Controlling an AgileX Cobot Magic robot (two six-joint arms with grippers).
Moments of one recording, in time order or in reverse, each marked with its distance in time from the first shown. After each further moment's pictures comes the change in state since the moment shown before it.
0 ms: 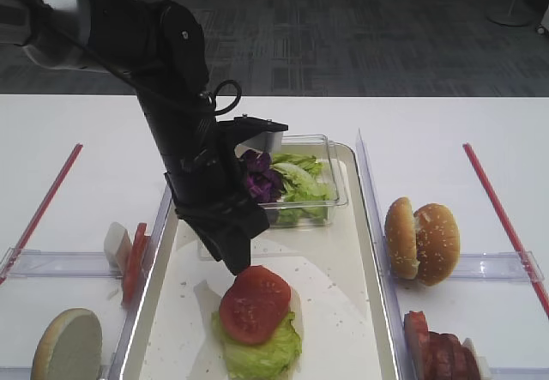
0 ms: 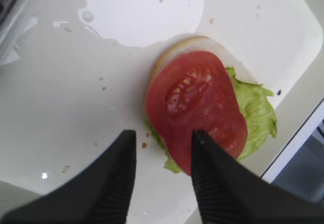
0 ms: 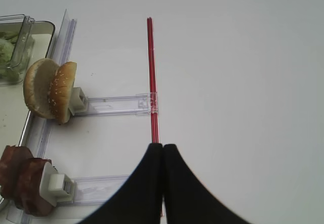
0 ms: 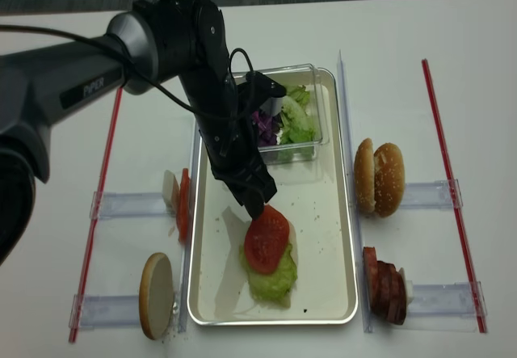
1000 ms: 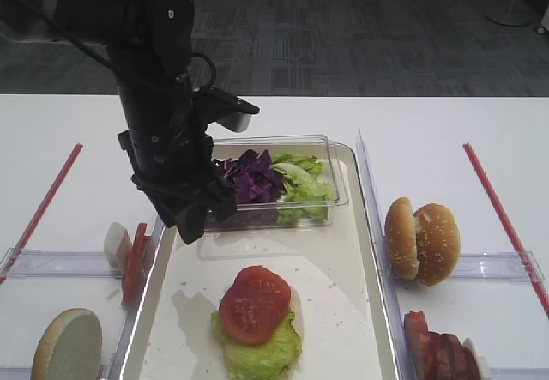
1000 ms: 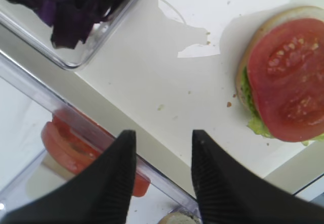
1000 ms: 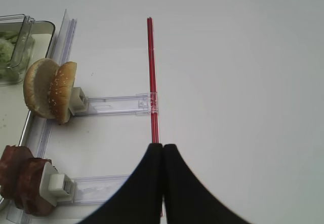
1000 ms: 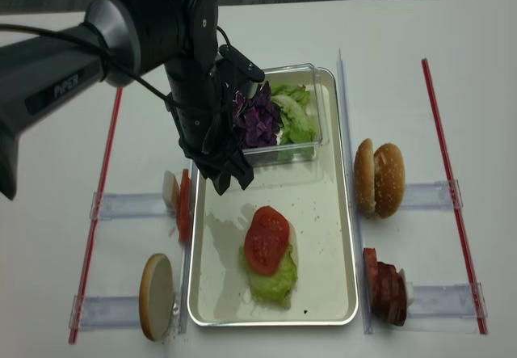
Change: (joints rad) left arm -0.006 -0.082 0.000 0.309 0.011 -0.243; right arm 0.000 0.000 0.000 0.000 0.000 0.000
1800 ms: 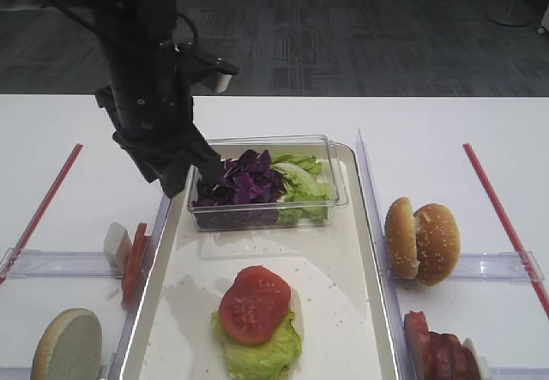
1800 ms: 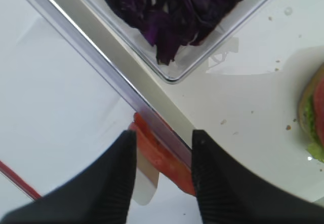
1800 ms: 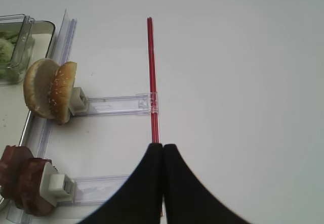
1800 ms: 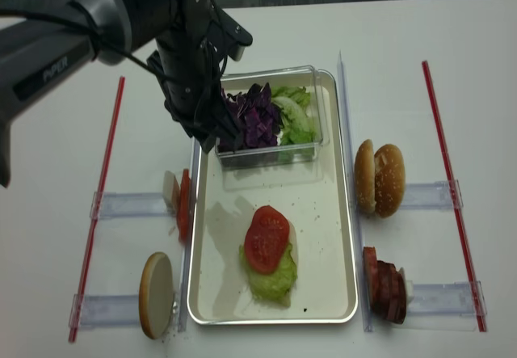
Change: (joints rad) left arm 0.036 -0.003 -0.092 0.145 0.004 -0.100; right arm 0.000 0.000 0.000 0.000 0.000 0.000
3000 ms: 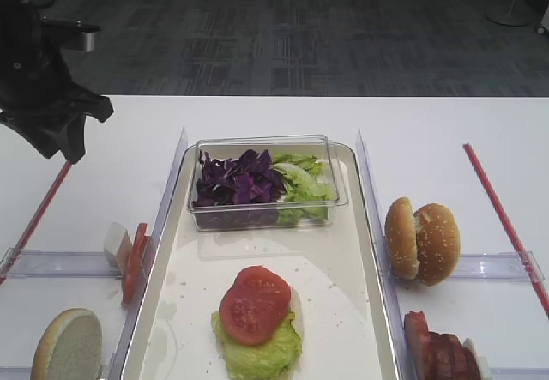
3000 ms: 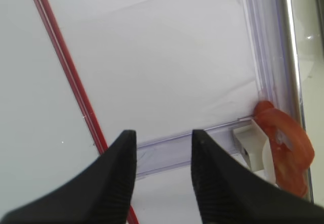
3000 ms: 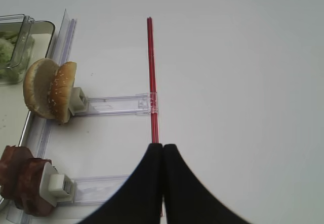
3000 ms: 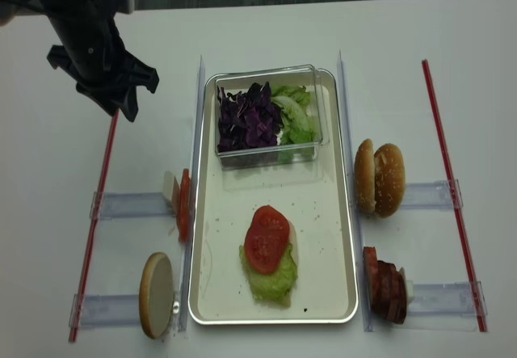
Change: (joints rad) left arm 0.390 -0.010 0.000 -0.104 0.002 0.020; right arm 0.000 0.000 0.000 0.000 0.000 0.000
